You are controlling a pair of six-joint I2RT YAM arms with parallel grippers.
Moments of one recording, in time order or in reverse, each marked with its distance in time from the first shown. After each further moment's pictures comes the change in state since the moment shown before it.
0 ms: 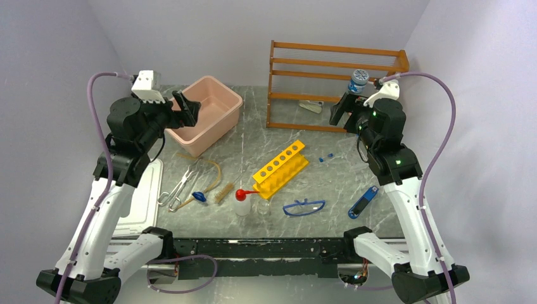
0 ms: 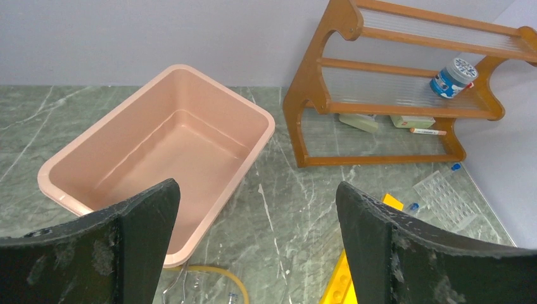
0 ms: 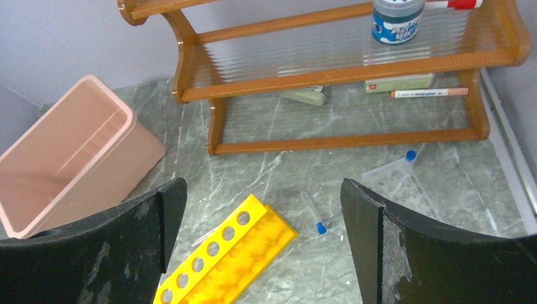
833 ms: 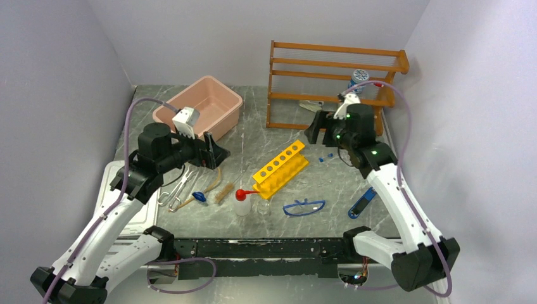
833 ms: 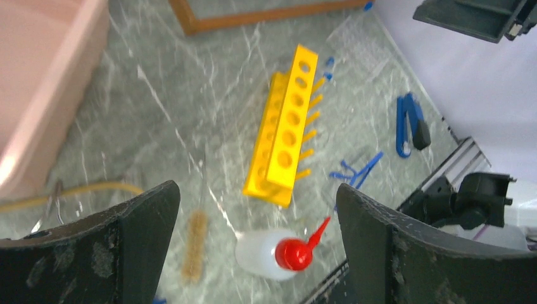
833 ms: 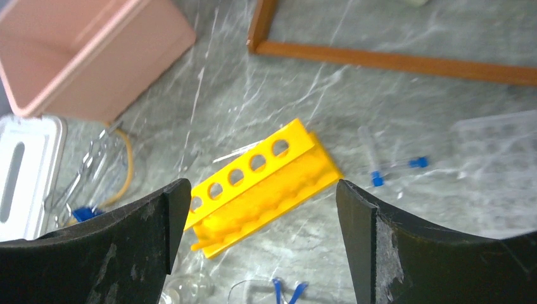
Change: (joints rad) left arm -0.175 -0.096 -0.246 -0.071 0.259 -0.064; right arm 0.027 0.085 -0.167 0.029 -0.284 -0.010
